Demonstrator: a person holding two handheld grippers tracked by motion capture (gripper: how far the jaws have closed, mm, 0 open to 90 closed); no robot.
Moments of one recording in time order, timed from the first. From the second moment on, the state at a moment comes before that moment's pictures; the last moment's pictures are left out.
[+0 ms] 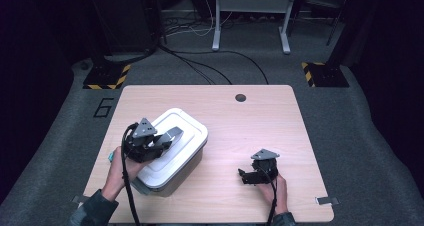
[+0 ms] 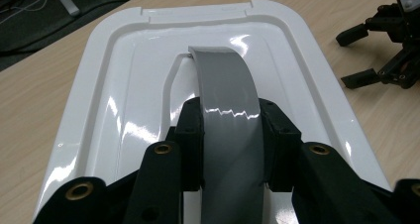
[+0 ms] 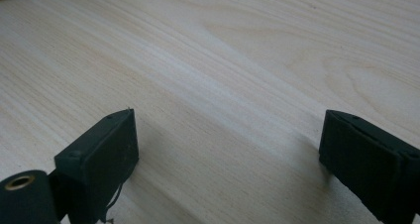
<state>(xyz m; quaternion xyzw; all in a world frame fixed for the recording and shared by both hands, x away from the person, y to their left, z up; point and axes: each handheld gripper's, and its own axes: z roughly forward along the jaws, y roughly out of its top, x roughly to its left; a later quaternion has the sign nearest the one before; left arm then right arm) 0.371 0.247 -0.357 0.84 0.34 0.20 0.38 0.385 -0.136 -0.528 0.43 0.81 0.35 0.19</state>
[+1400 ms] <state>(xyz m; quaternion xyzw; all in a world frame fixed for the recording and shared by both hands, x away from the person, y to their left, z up) 0.444 0.320 -0.305 0.78 0.43 0.25 0.38 0.385 -0.136 -0.528 0.43 0.81 0.35 0.19</state>
